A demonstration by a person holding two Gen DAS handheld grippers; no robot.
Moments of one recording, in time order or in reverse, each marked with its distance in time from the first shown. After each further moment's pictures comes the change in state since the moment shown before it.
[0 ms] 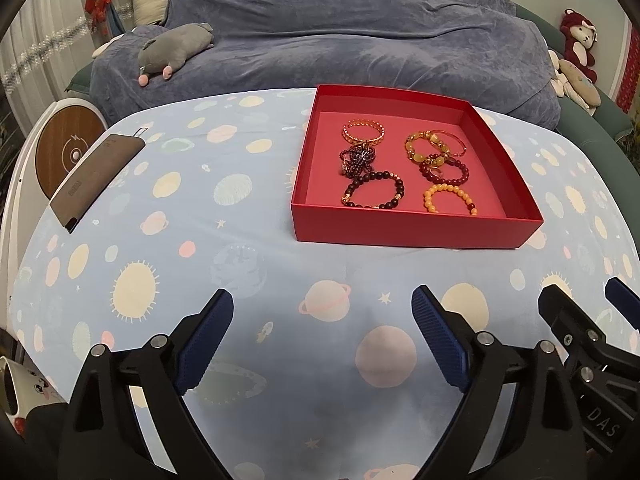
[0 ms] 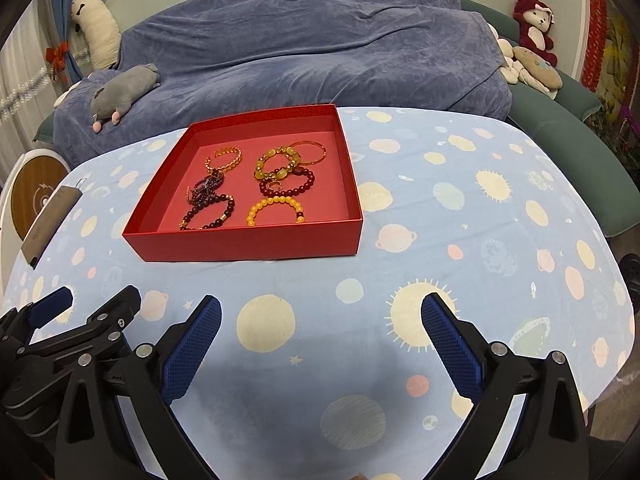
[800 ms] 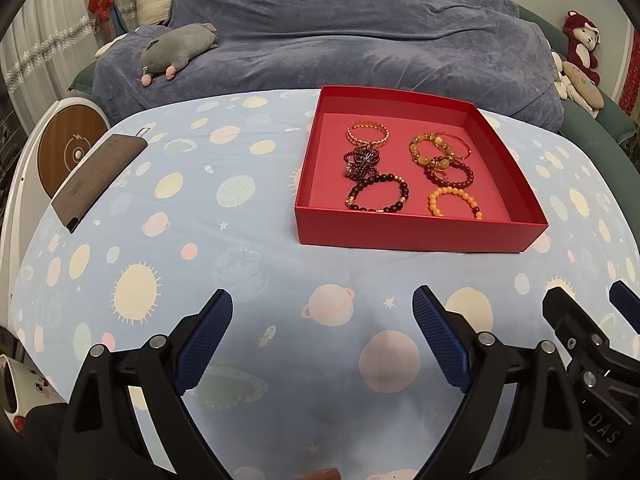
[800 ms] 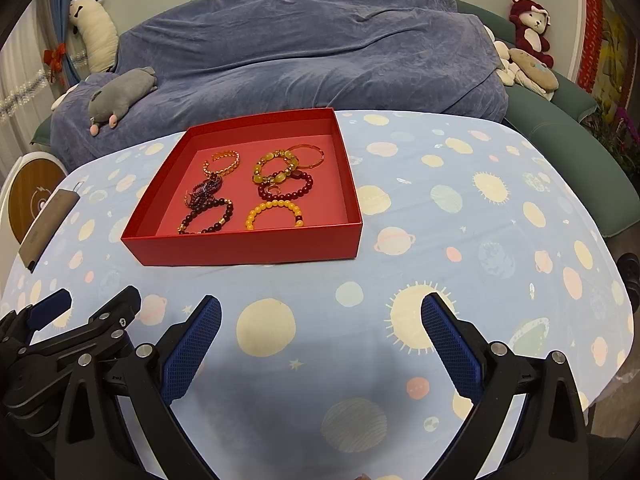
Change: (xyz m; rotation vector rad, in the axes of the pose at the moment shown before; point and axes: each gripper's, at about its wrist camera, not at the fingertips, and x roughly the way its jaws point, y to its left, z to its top) left arm 0.002 0.002 0.001 -0.005 -0.004 0.009; right arm 0.000 0.001 0.001 0.005 -0.007 -0.008
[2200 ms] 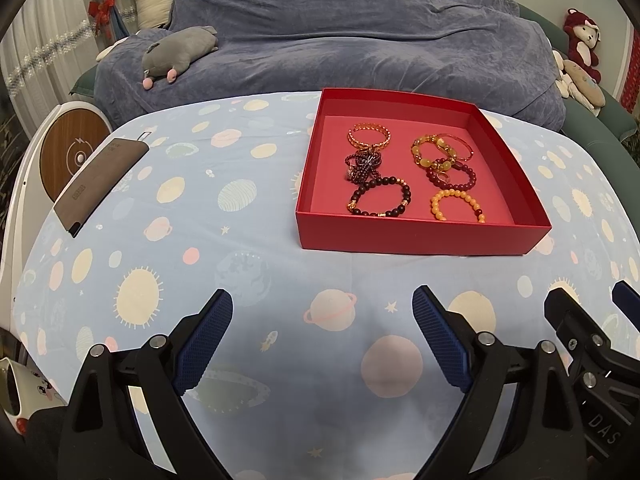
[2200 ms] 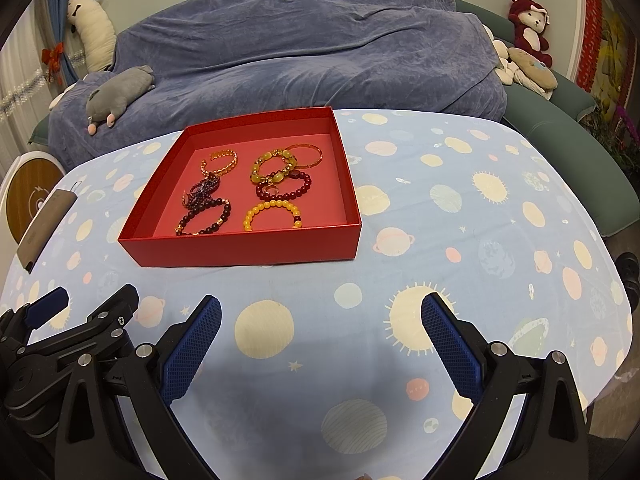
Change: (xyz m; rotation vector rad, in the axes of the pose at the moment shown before) left arm 0.001 -0.001 0.002 0.006 -0.008 0.013; right arm 0.001 -0.001 0.000 0.000 0.001 -0.003
